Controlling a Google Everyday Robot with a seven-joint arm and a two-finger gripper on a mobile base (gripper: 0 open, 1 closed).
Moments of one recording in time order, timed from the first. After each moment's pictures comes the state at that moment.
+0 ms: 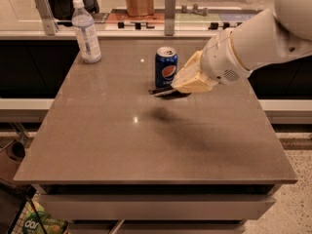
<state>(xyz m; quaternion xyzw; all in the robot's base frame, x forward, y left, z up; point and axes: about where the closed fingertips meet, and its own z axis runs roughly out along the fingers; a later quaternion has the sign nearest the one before) 0.512 -0.059 0.930 -0.64 0.66 0.12 0.37</state>
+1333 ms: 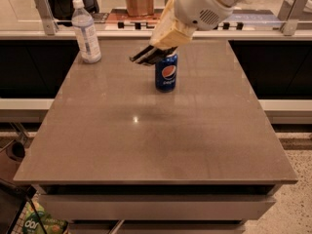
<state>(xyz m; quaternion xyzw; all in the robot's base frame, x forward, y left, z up) 0.536 -0.016 1.024 -0.70 0.62 0.04 0.36</state>
